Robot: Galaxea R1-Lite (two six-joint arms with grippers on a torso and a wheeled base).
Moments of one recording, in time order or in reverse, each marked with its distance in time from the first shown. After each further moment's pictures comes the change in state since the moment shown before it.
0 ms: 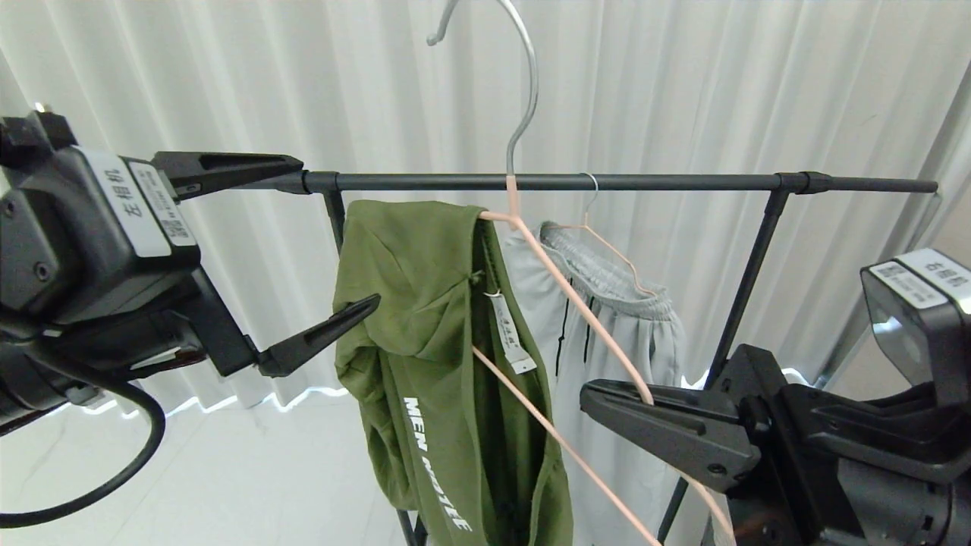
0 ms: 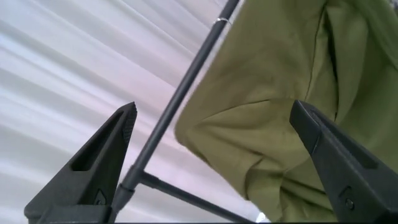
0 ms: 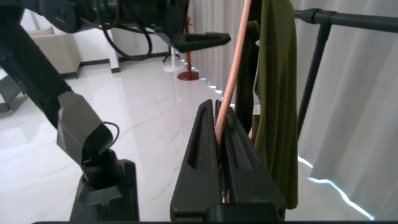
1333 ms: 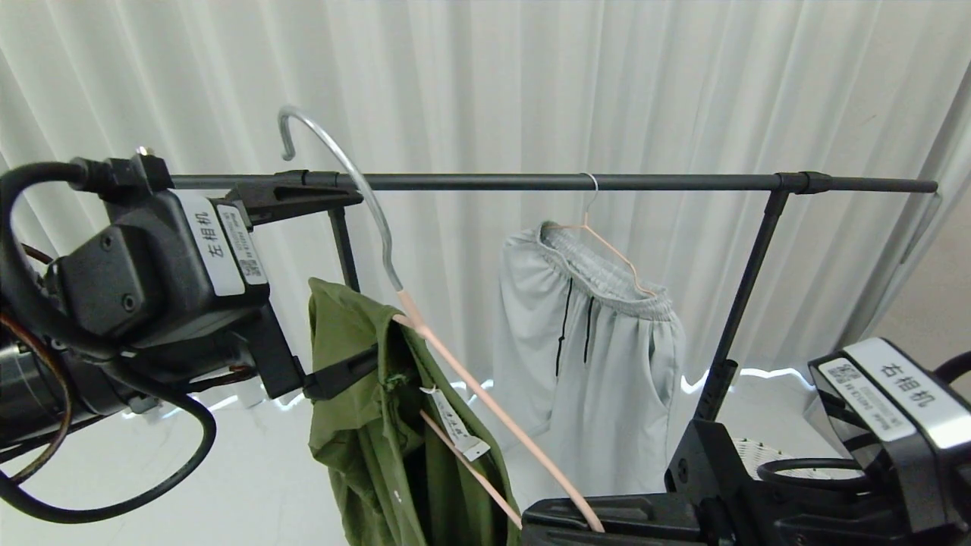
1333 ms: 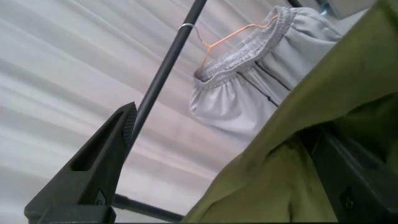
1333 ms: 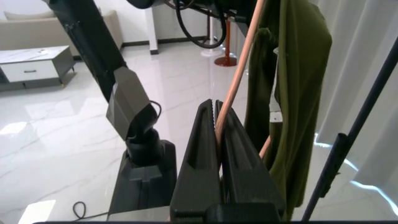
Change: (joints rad) left arm -0.032 0.070 0.000 -0.002 -0.099 -0.004; right arm 0.134 0.053 0.014 0.000 0.025 -0.009
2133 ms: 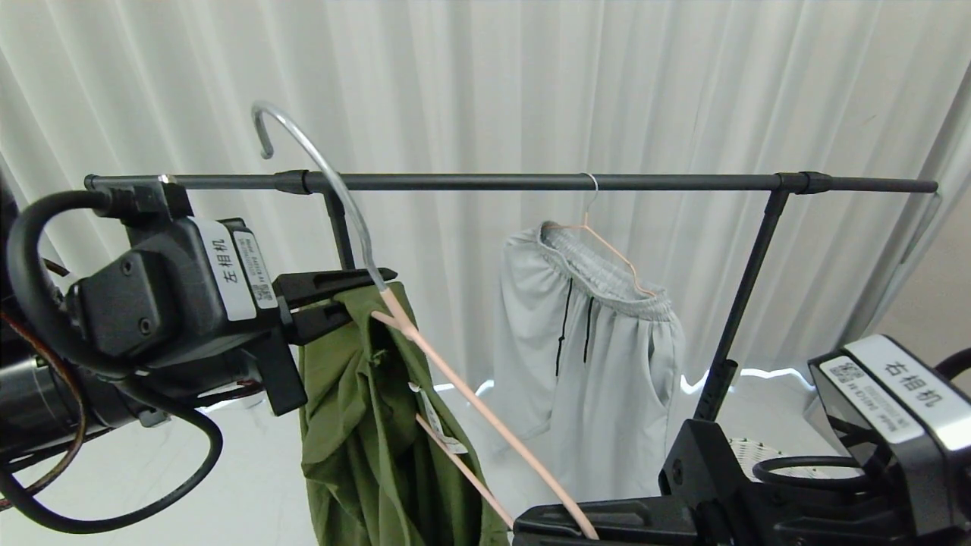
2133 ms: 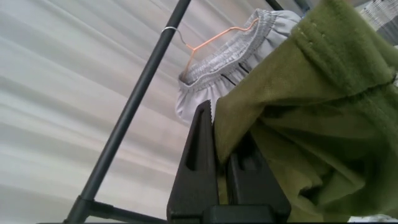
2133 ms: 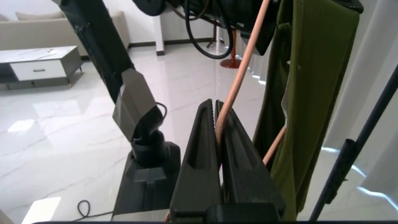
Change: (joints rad) left arm 0.001 0.007 0.022 0.000 -0.030 -0.003; right arm 0.004 0.005 -0.015 0.000 0.020 0.001
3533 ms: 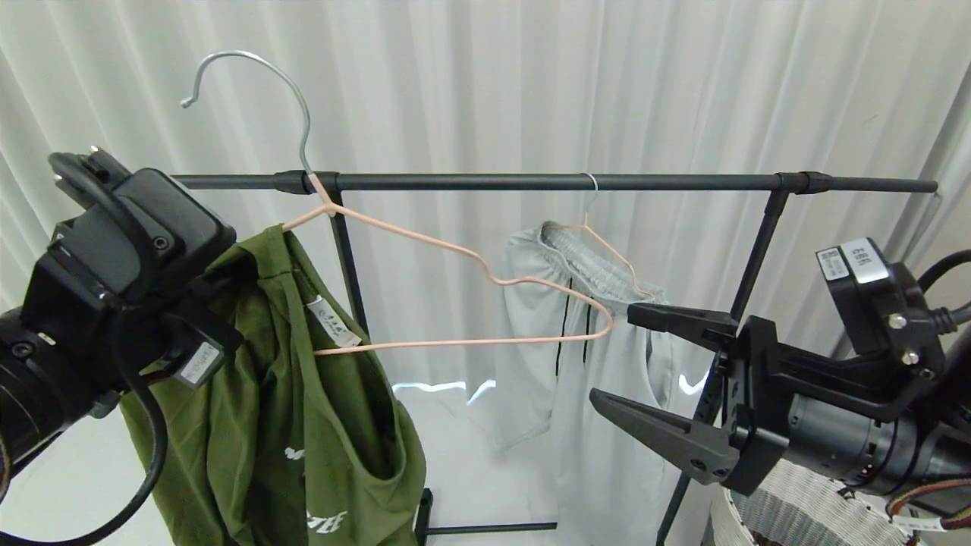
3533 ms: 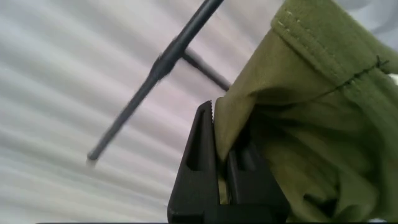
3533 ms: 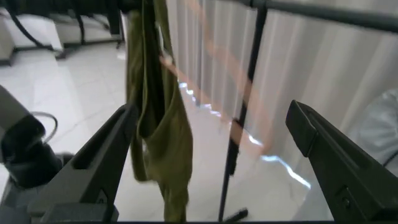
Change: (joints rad) left arm -0.006 -0.095 0.060 -0.001 0.750 -0.107; right arm -0.341 -0.043 -0.015 0.109 -0.051 -0.097
